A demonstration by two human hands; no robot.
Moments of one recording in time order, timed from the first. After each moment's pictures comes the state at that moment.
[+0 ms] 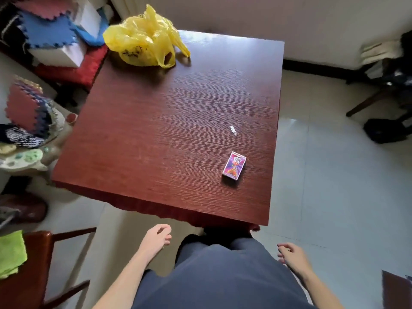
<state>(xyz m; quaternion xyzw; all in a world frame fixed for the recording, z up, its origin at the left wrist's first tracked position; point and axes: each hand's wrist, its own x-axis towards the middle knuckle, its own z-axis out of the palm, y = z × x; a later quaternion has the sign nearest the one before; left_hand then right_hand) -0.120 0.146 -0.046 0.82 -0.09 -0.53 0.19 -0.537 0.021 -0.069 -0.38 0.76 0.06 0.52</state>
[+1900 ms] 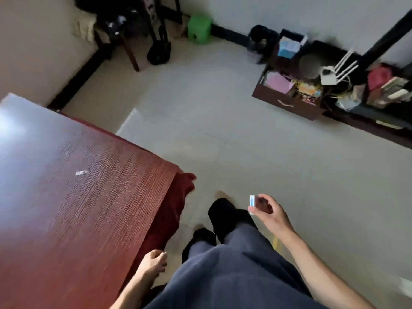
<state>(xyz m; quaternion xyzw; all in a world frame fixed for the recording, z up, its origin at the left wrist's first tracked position) -0.119 0.082 -0.047 0.57 -0.58 -0.53 -0.25 -0.431 0.311 -0.014 -0.01 0.85 -0.36 0.38</state>
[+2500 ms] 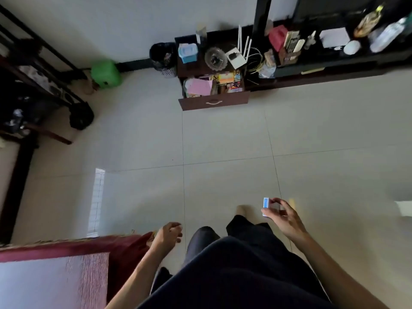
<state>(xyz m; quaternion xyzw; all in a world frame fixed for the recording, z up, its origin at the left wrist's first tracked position) -0.496 0.162 -0.026 0.40 -0.75 -0.43 -0.32 -0.560 0.532 -0.035 0.25 0.78 -0.50 0.30</state>
